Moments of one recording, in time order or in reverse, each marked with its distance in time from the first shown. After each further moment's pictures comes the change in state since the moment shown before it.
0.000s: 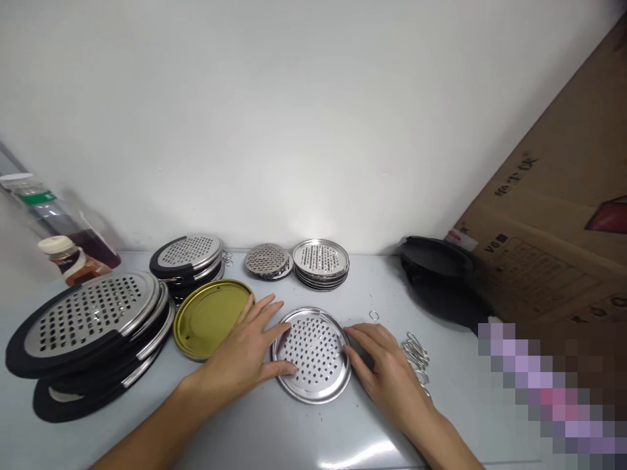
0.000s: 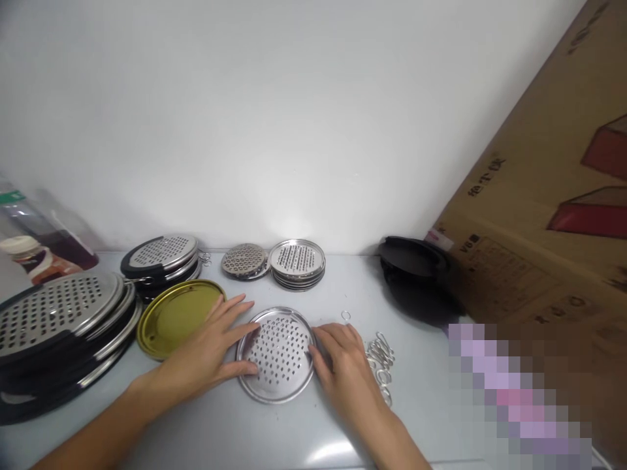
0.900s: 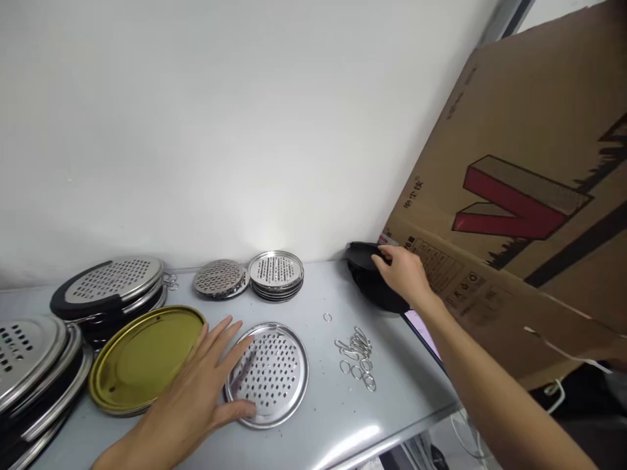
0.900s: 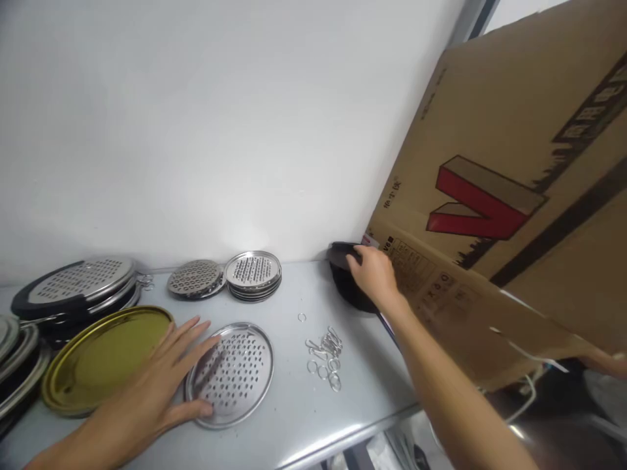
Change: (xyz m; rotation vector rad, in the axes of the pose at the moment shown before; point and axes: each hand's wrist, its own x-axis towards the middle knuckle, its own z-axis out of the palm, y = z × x) left_hand -0.007 -0.014 0.025 -0.008 0.120 0.082; right_hand 0.081 0.114 -0.138 -0.556 0.308 0.505
